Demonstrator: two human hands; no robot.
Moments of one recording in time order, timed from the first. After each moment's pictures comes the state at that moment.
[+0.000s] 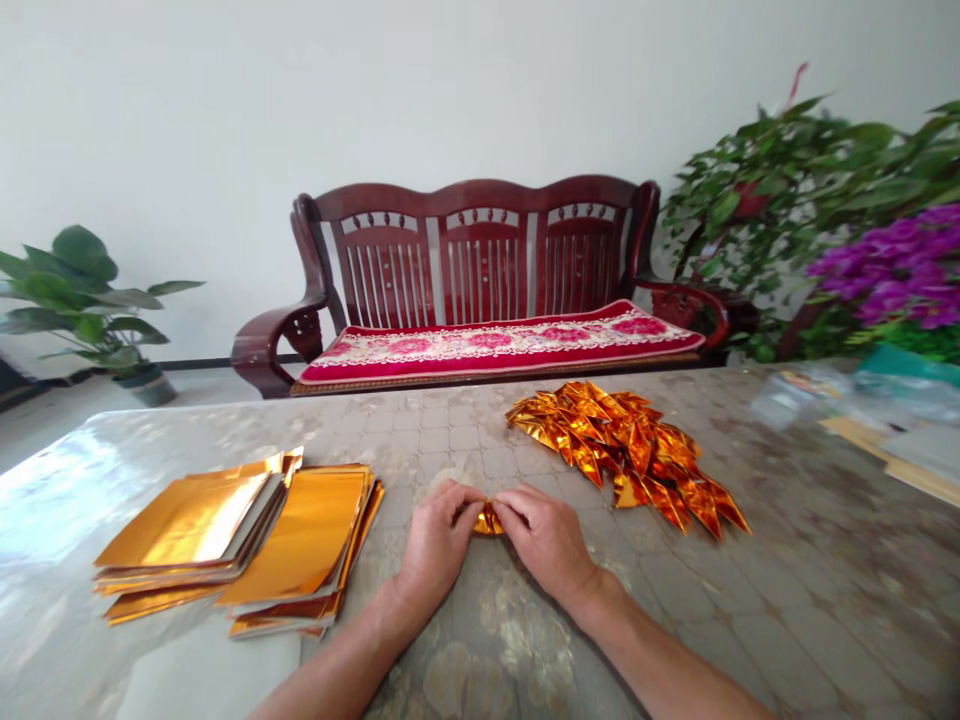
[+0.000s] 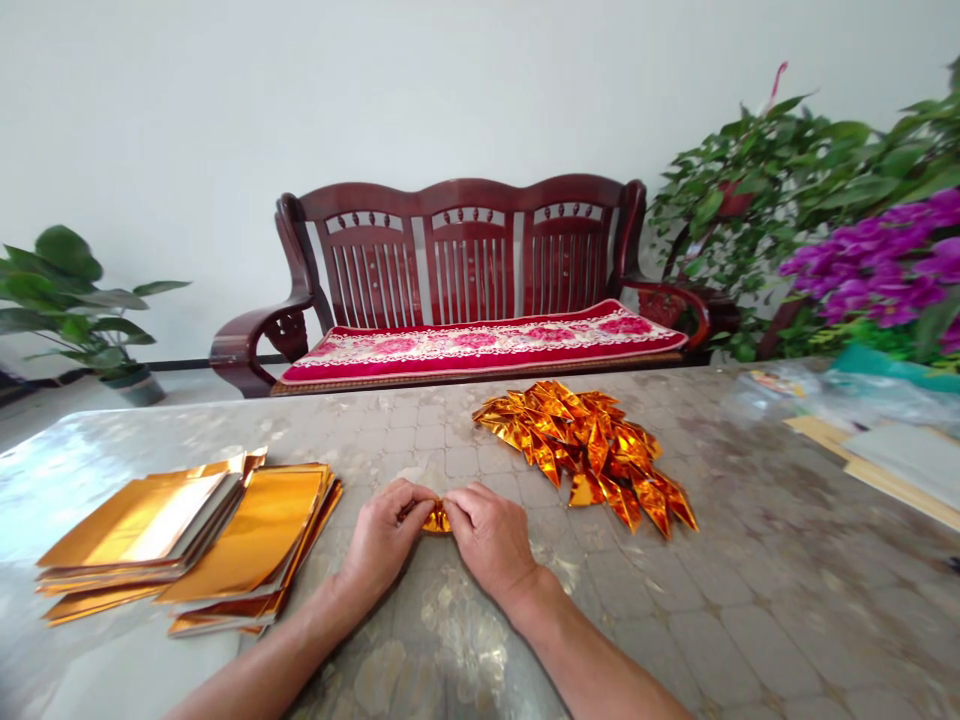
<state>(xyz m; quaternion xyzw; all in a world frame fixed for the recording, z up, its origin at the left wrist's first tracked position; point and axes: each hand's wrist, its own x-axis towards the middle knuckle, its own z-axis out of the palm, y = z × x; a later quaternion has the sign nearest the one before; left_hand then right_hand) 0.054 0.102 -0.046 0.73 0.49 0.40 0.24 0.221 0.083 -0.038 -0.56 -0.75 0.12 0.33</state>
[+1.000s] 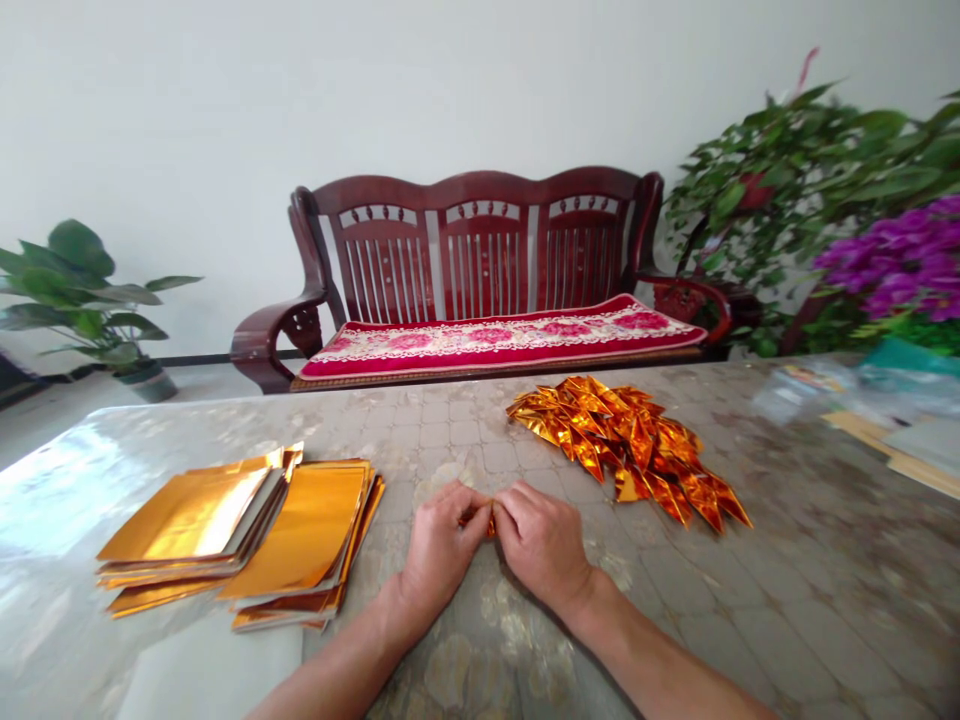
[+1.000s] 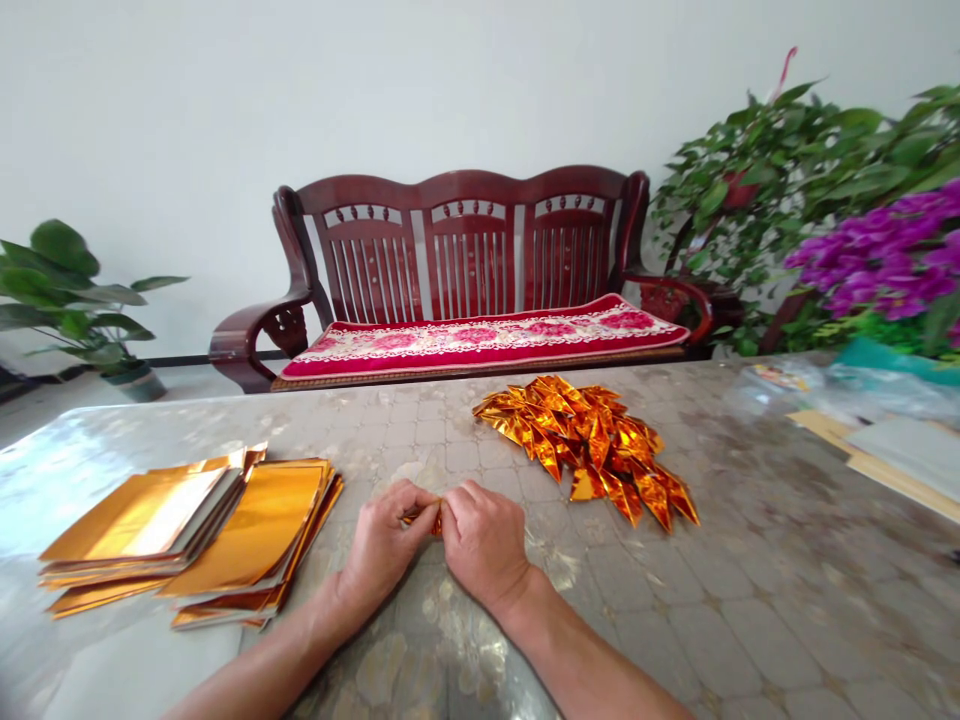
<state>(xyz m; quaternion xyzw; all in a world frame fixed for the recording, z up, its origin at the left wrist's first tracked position) 0.058 0.093 -0.044 0.75 0.48 0.41 0.21 0.209 0.075 -0.035 -0.57 -0.76 -0.02 0.31</state>
